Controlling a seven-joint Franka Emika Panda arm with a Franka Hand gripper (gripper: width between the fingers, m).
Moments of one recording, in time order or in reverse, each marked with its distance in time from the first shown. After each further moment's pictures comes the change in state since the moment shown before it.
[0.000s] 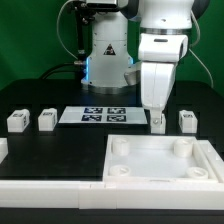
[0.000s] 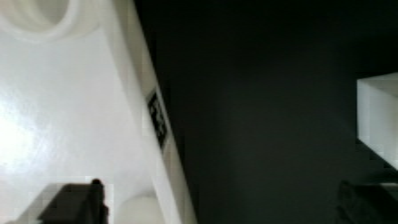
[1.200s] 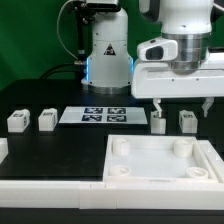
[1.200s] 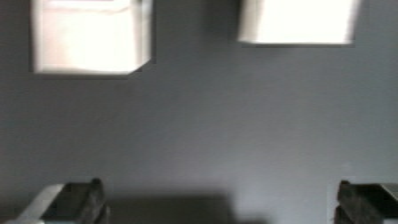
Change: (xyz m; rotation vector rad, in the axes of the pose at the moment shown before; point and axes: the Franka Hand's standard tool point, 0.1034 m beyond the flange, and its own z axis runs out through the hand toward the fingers) arm 0.058 -0.052 0.005 0.088 -0.003 1.457
